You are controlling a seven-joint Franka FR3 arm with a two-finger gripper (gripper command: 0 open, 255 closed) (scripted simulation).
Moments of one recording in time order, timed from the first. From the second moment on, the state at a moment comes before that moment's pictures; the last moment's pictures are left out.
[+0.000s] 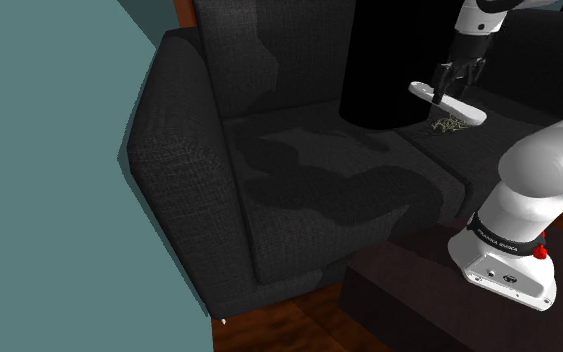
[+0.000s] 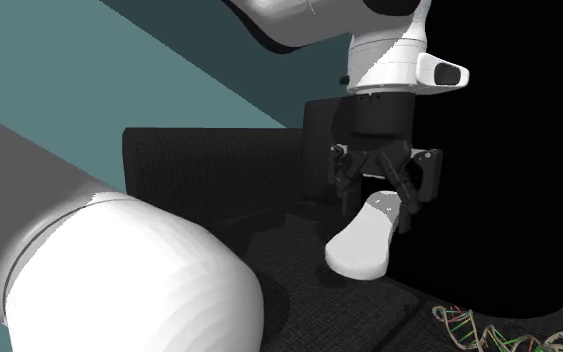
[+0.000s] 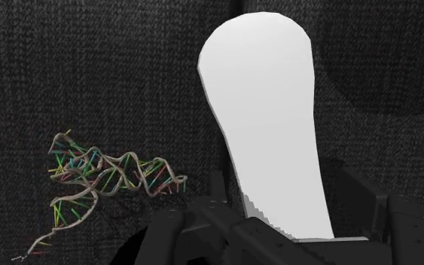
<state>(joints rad) -0.37 -0.87 -0.23 -2.68 -0.17 1.82 -0.02</state>
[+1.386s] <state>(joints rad) -0.61 -1.07 -0.54 -2.81 -0.47 1.77 -0.33</state>
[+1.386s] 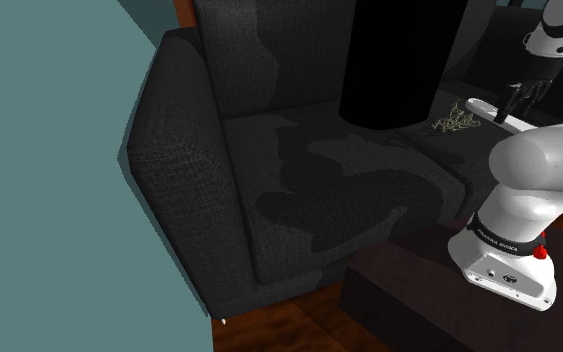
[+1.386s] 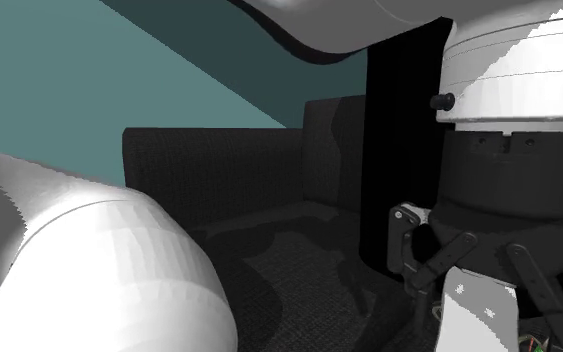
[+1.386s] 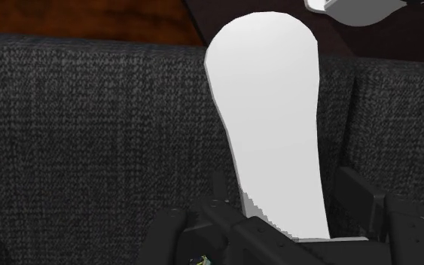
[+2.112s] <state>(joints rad) -0.64 -1.02 -0.63 -2.92 -0.56 1.94 -0.32</state>
